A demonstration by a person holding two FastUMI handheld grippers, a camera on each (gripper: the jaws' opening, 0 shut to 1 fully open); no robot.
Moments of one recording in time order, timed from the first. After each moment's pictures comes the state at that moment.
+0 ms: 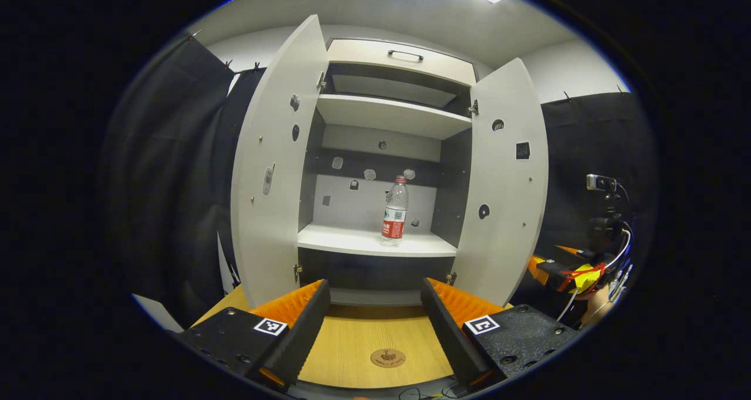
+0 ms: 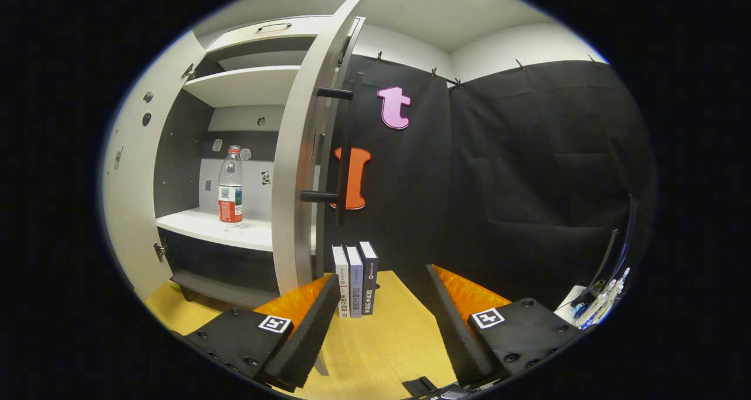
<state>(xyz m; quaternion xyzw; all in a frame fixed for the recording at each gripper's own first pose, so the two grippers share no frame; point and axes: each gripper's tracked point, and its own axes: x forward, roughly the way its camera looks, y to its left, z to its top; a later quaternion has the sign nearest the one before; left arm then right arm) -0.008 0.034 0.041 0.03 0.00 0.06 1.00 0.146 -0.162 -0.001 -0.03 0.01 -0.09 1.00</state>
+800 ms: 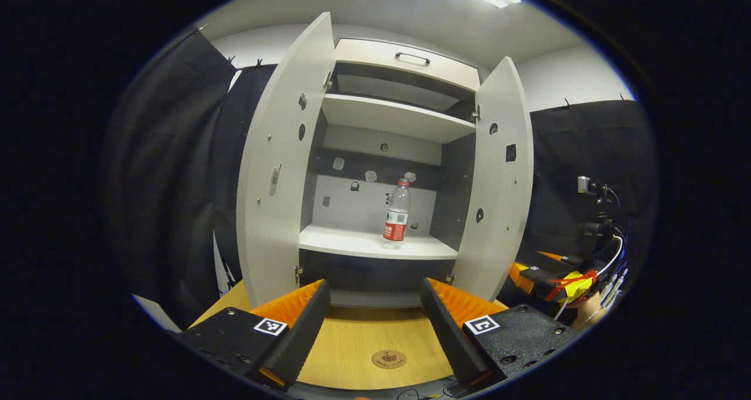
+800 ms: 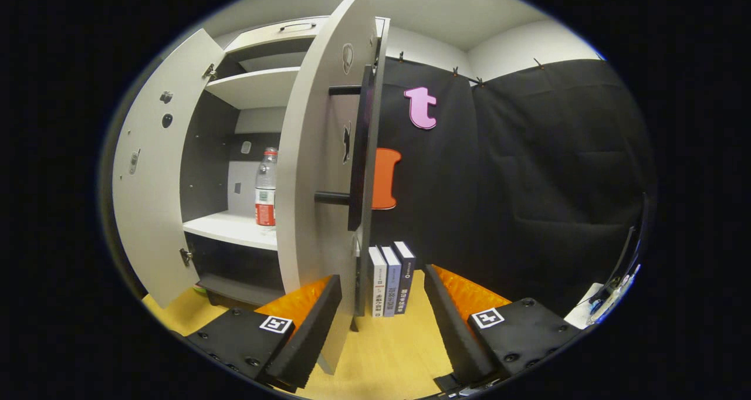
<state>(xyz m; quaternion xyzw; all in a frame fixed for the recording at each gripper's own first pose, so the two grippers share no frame) -0.009 0.051 0.049 0.02 0.00 0.05 1.00 0.151 -0.083 -0.001 -0.02 0.01 -0.02 1.00</state>
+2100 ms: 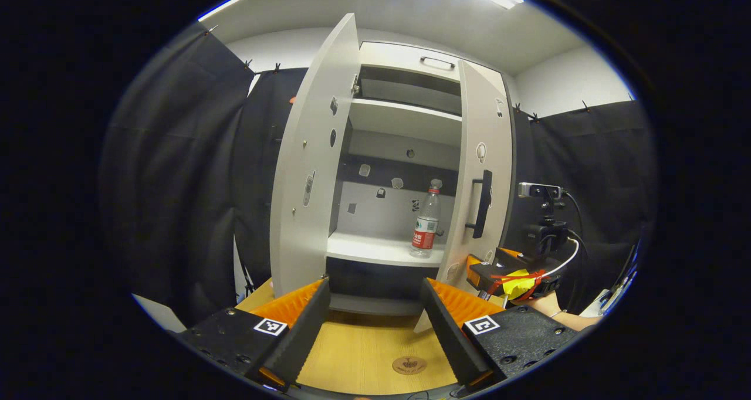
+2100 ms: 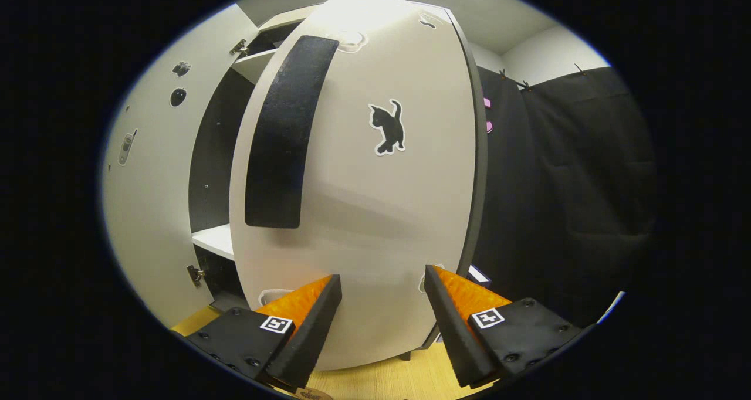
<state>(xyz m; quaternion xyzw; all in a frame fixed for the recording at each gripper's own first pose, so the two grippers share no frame) -0.003 0.091 0.058 0.02 -0.02 0.10 0.99 0.274 0.040 -0.002 -0.04 -0.01 0.04 1.00</state>
